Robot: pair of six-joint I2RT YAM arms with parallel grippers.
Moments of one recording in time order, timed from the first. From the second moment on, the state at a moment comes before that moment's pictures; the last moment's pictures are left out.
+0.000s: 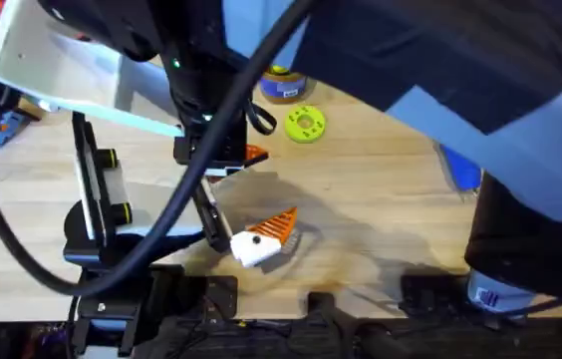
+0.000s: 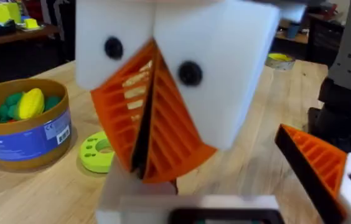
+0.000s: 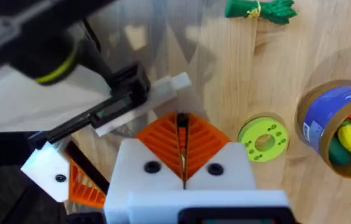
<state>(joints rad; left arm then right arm) -0.03 0.01 0.01 -0.11 1.08 0.03 1.09 2.10 2.32 -1.56 0.00 -0.46</state>
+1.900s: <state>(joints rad) -0.03 0.01 0.01 -0.11 1.09 0.03 0.89 1.94 2.32 -1.64 -0.09 -0.22</state>
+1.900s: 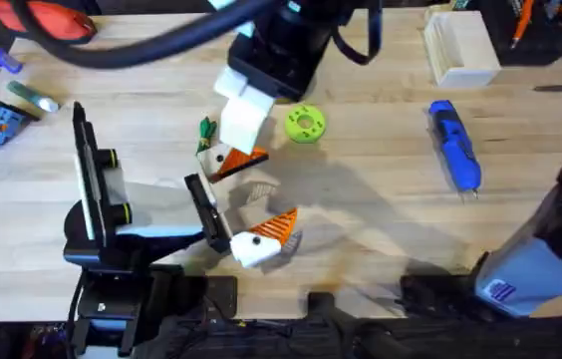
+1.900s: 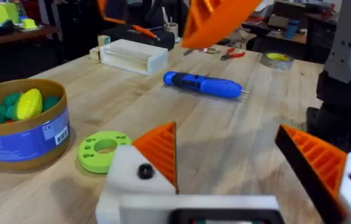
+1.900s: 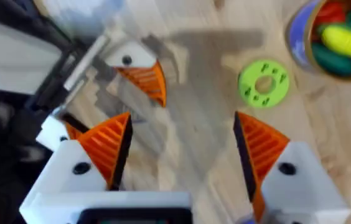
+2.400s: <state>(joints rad) -0.03 0.01 0.01 -0.11 1.09 0.03 0.62 1.50 1.68 -1.35 -0.10 -0.08</state>
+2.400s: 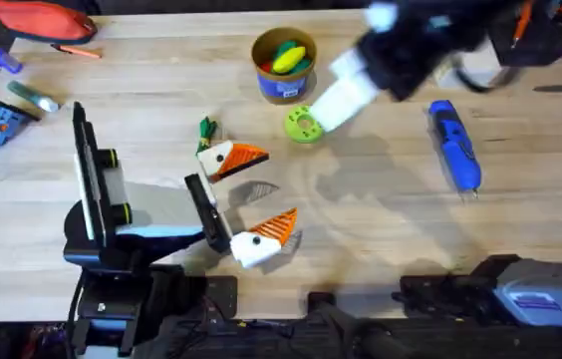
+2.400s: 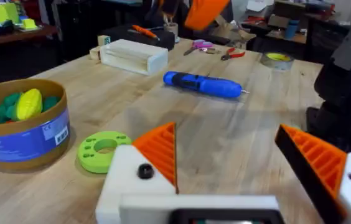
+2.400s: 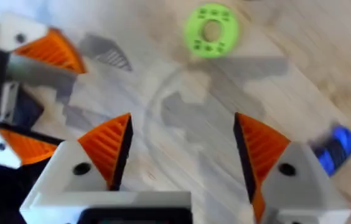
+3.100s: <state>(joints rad) -0.03 0.01 0.01 -0.11 1.09 0.03 0.04 1.14 1.15 -1.29 0.11 0.24</state>
